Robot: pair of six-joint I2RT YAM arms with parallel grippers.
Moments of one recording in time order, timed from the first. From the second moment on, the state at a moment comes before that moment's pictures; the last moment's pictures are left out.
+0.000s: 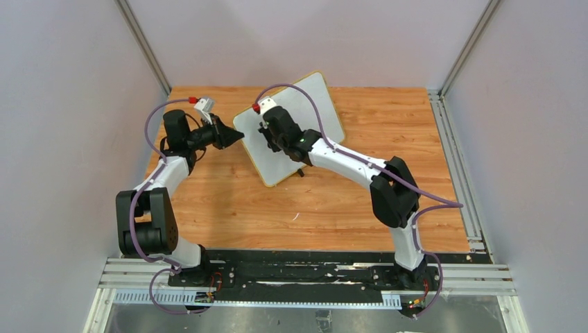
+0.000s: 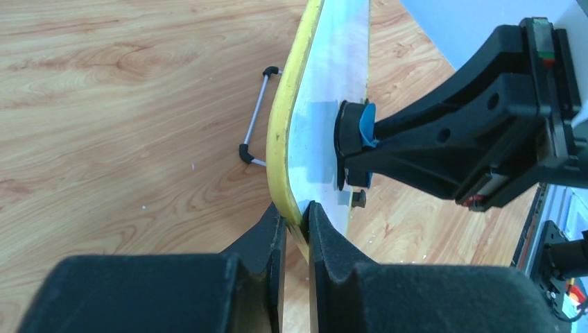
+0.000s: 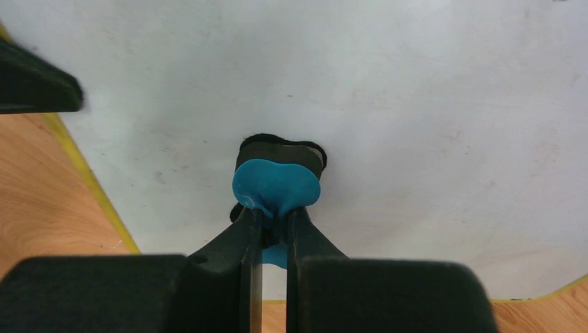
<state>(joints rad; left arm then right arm) 0.11 1.48 0.87 0.28 0.94 -0.19 0.87 2.02 1.71 -0.26 0.26 0.03</state>
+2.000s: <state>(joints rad) 0.10 1.47 0.88 0.28 0.95 -0.19 0.20 1.65 1.32 -0.68 0.20 0.11</state>
